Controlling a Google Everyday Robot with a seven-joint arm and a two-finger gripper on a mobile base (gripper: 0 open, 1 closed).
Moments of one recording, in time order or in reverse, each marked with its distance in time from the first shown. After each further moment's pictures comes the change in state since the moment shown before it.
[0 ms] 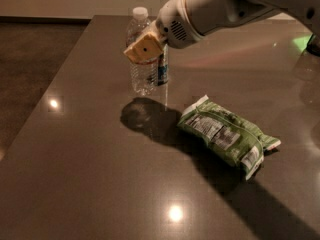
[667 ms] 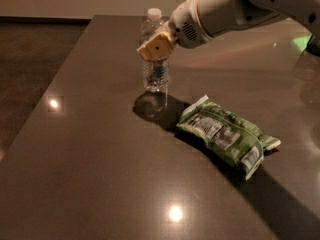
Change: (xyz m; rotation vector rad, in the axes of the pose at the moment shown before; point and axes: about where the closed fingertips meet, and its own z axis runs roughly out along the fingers) arm 0.020 -0.035 -0.003 0.042 -0.006 0.040
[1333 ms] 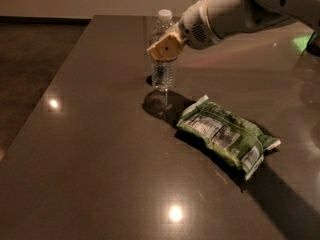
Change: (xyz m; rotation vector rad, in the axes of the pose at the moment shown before) arm 0.015 -0.017 -0.011 0.046 0.007 0.026
